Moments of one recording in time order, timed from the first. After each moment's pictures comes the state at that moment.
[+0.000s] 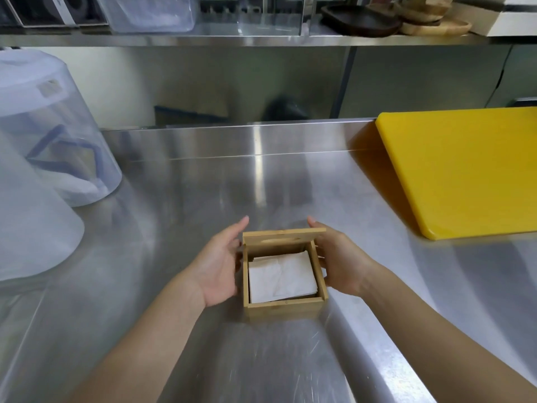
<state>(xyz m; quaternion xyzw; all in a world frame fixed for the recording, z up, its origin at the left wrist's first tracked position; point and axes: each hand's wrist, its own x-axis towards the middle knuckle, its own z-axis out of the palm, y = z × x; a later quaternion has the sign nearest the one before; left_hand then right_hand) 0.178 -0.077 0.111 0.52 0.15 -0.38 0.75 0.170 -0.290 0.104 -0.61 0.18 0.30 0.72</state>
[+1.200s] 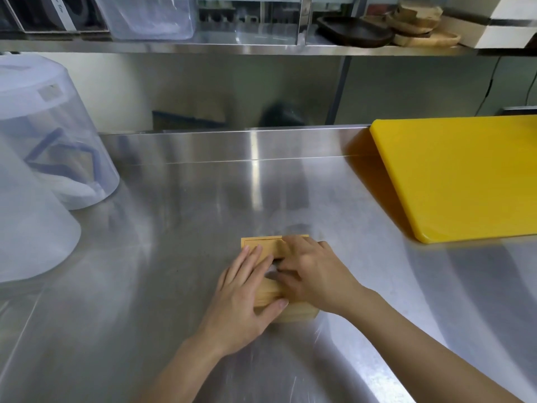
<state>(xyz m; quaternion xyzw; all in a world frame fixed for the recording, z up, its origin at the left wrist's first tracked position) 0.124 -0.087 0.064 0.93 -0.22 0.01 0.28 0.140 -0.258 0.117 -0.97 -0.20 0.01 0.15</state>
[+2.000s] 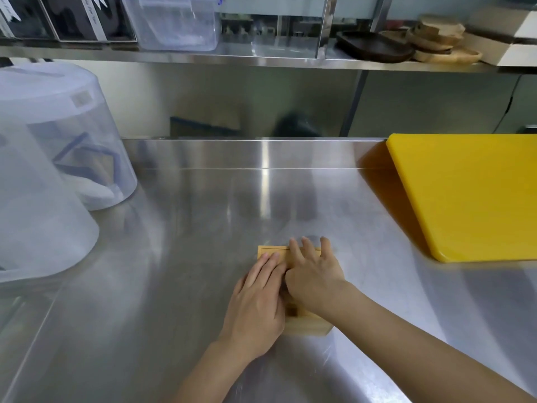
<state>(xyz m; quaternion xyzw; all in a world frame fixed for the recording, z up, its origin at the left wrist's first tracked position) 0.126 -0.102 0.076 0.94 -0.20 0.07 0.28 0.161 -0.219 0.132 -0.94 -0.17 0.18 -0.21</state>
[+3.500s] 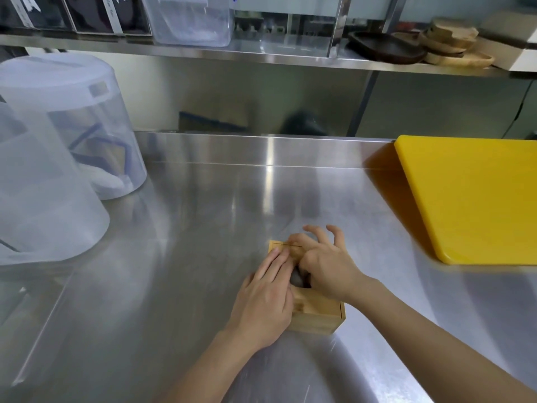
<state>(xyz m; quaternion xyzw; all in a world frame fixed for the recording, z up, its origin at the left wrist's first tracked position) 0.126 -0.104 0.072 0.94 -0.20 0.04 0.27 0.167 -0.246 0.118 -0.97 -0.25 0.02 -0.02</state>
